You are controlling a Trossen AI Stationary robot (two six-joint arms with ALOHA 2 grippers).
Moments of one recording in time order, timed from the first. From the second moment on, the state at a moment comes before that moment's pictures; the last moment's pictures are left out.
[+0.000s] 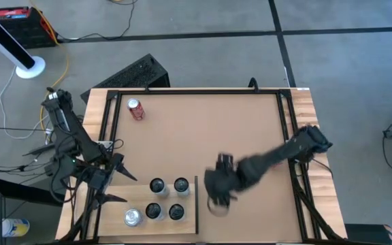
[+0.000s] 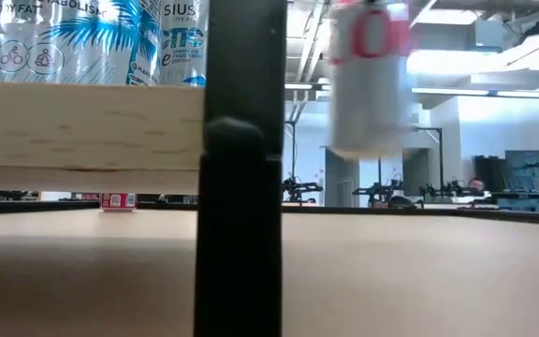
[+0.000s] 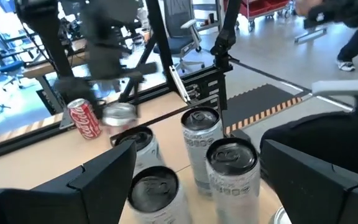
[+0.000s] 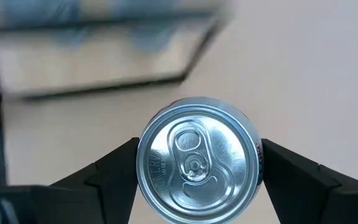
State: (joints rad) left arm -1.05 0.73 0.68 -0.06 -0.71 0.10; right arm 0.45 1.87 1.79 -1.15 0.32 0.50
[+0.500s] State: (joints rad) left arm -0.98 0.46 0.67 -0.43 -0.85 0.09; right arm -0.09 1.90 1.79 -0.70 -0.19 -0.06
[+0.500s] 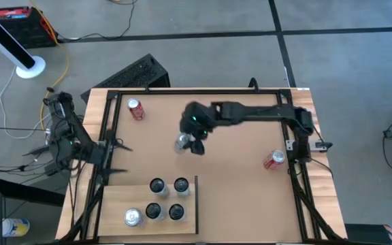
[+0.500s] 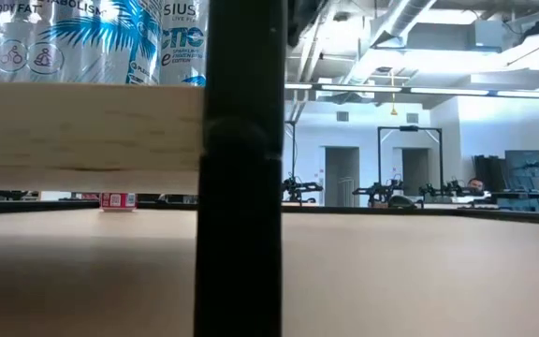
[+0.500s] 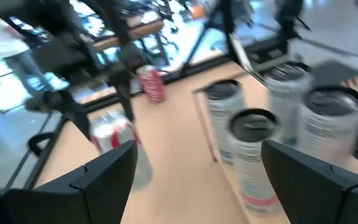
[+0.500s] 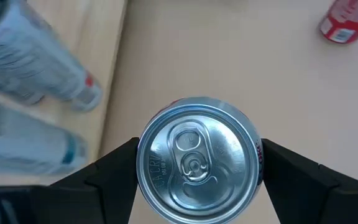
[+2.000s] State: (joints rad) left arm -0.02 0.45 0.35 0.02 -0.25 0.04; right arm -0.15 2.08 1.79 -0.69 -0.23 -0.16
